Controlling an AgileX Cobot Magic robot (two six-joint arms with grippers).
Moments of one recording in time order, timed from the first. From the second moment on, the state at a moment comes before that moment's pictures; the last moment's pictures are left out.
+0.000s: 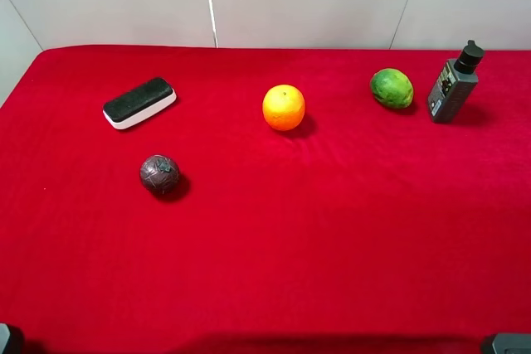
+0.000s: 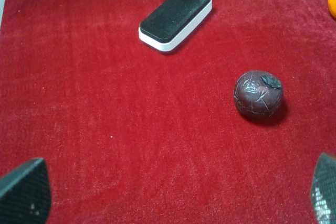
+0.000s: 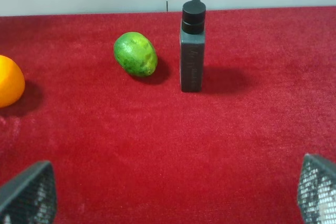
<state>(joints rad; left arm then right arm) 0.05 0.00 -0.50 -0.16 1.07 0.22 0.02 -0.01 -0.50 0.02 1.02 0.04</state>
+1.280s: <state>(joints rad) 0.05 0.00 -0.50 -0.16 1.07 0.22 0.02 0.44 -0.64 0.16 0.94 -0.05</state>
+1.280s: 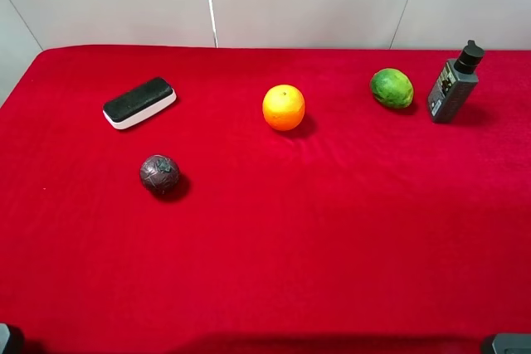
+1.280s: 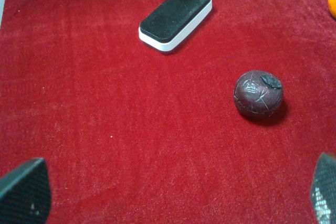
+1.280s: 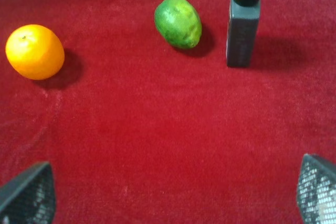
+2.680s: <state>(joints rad) 0.05 0.00 -0.50 -0.16 1.07 0.22 0.02 1.56 -1.40 0.15 1.01 -0.18</state>
